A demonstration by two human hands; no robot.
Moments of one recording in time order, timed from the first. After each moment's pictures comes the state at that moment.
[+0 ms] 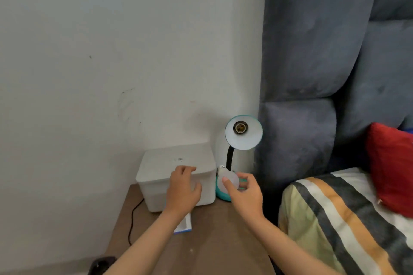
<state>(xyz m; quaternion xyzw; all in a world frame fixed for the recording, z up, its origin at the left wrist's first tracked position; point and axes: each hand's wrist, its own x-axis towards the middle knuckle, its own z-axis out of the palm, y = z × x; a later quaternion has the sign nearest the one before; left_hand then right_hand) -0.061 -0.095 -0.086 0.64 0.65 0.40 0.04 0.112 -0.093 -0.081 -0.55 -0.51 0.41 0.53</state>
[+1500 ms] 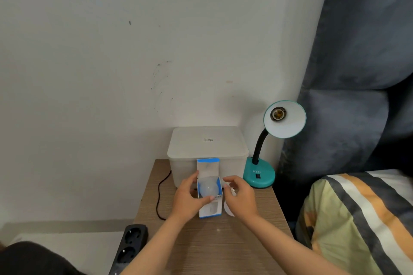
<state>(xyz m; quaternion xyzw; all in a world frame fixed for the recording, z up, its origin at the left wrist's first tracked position) -0.134 -0.130 -0.170 0.52 0.65 0.48 0.28 0.028 -0.088 -0.152 -0.48 -0.70 0.31 0.43</state>
